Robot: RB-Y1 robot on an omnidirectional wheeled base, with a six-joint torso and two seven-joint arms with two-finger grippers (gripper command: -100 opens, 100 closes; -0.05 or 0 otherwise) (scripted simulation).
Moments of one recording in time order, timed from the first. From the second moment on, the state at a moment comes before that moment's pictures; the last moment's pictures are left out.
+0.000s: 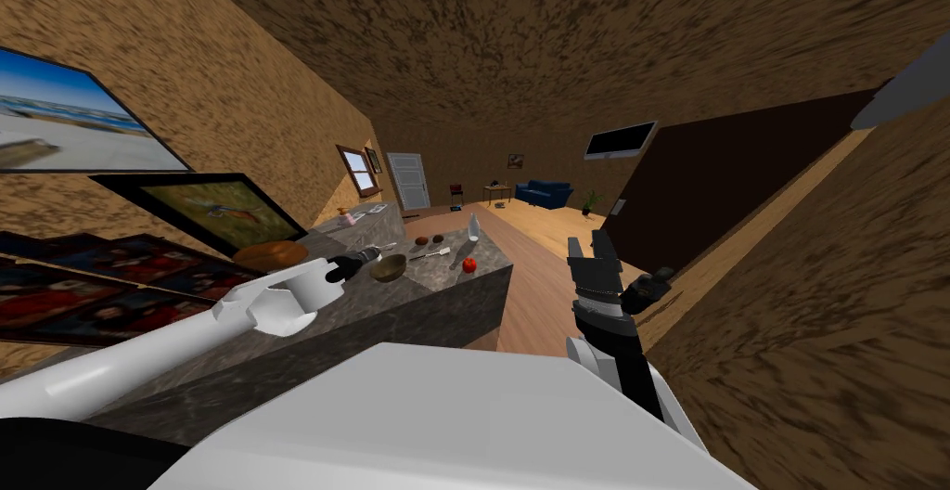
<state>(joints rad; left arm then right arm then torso) 0.27 1.30 -0.06 -2.01 0.04 0.81 0.07 0.51 -0.03 -0.06 -2.32 0.08 -0.56 -0.02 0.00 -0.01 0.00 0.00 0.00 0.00</state>
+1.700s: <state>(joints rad) 0.27 1.46 -0.07 -2.24 0.17 0.94 0.18 0.51 -0.03 -0.06 -2.32 0.08 -0.56 -0.02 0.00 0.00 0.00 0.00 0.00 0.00</state>
